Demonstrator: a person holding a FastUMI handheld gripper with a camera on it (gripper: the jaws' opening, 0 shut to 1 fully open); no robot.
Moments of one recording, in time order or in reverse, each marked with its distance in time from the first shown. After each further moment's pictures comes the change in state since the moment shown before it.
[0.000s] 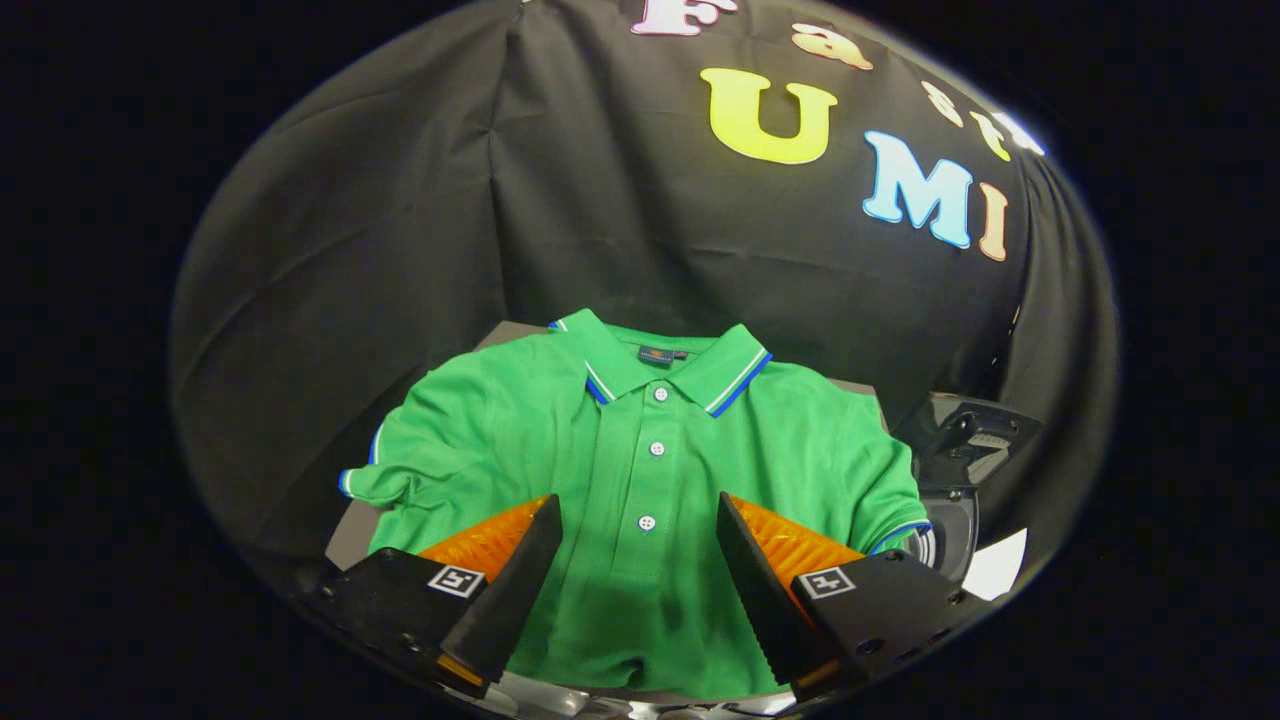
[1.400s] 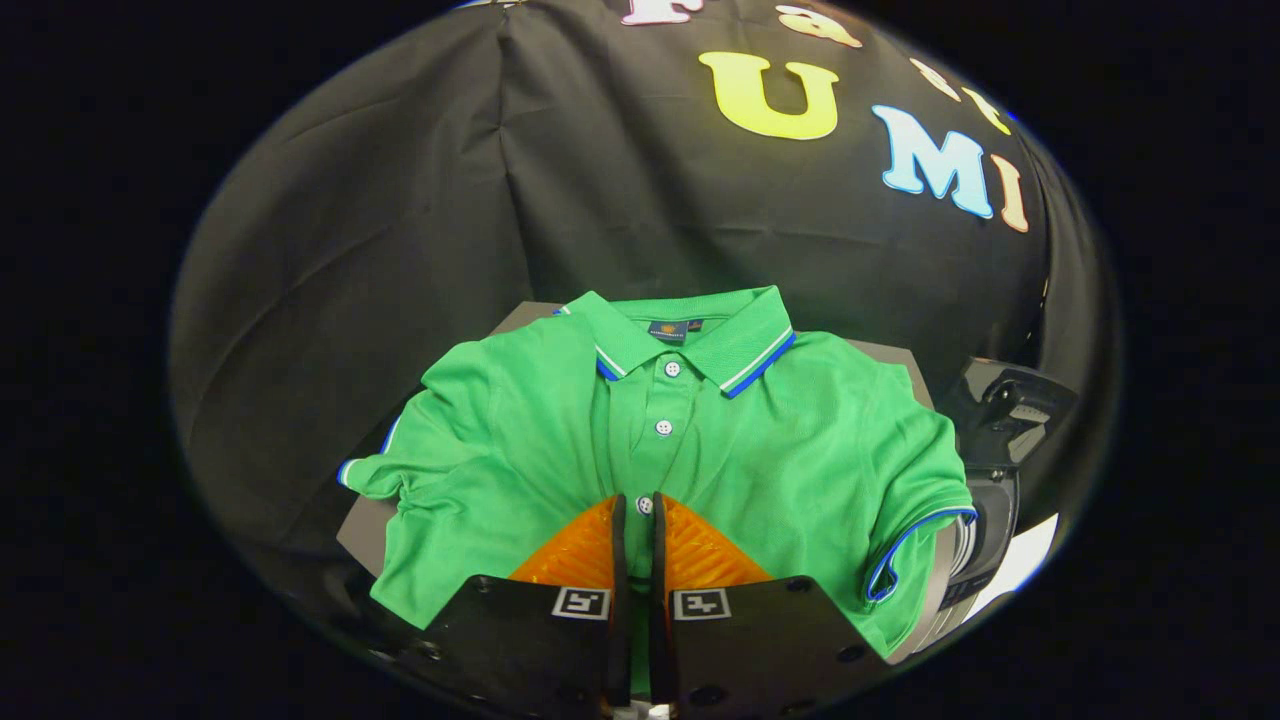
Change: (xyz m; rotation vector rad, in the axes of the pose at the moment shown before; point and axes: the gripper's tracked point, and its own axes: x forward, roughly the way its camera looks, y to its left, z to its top) arm -0.004 0.012 -0.012 0.027 -0.018 0.114
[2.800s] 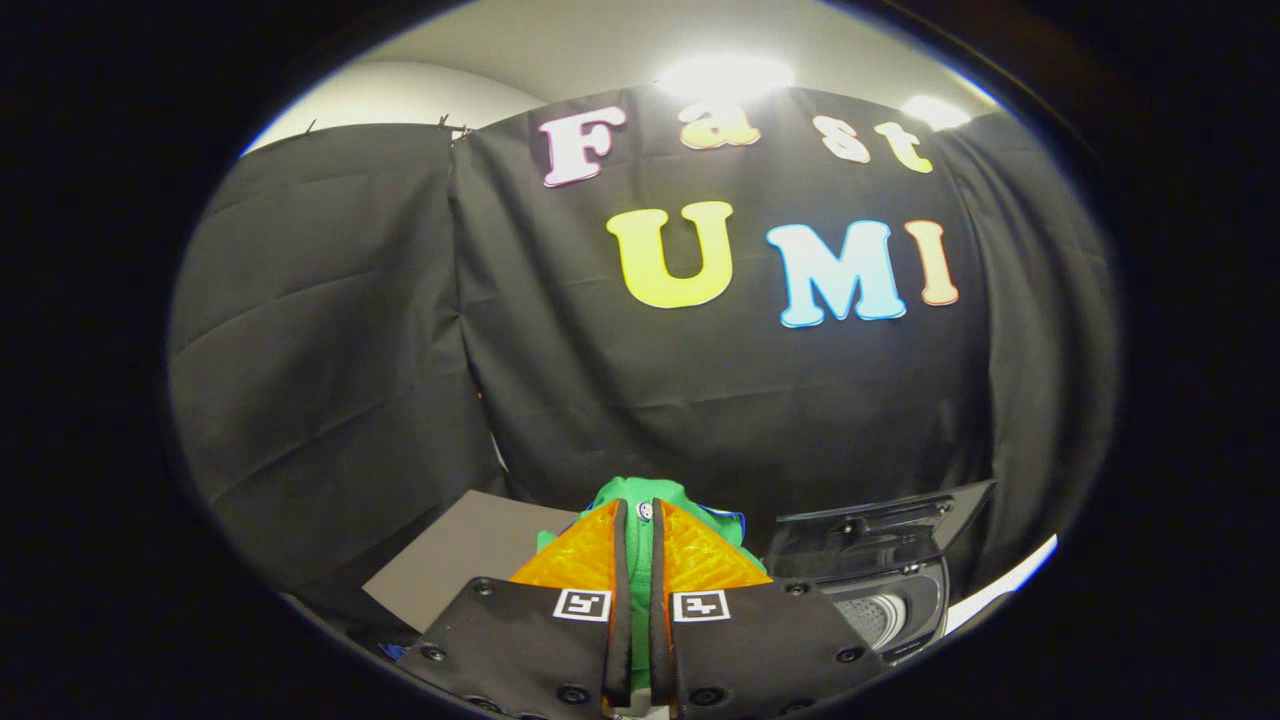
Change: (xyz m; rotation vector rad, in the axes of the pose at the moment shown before) arm -0.158 -0.207 0.113 0.129 -0.447 -0.021
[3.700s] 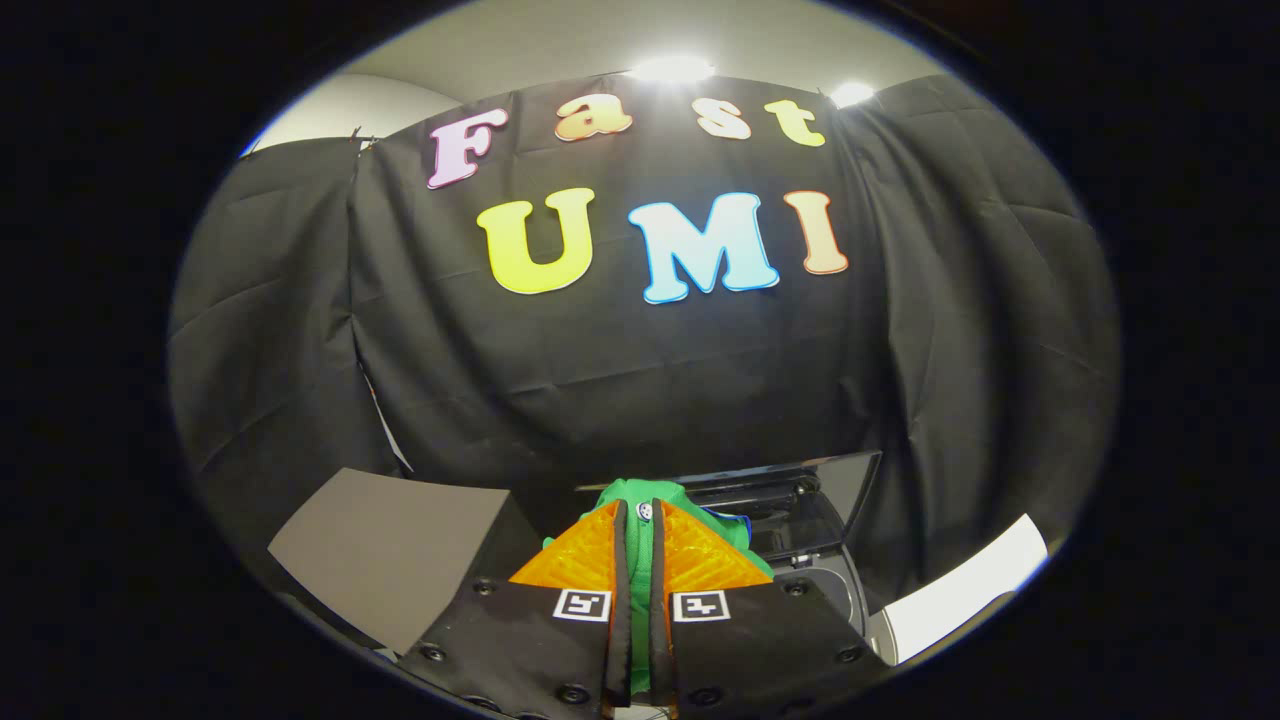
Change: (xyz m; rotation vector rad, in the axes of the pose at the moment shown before) arm -0.011 -0.189 -0.063 0.053 0.018 -0.202
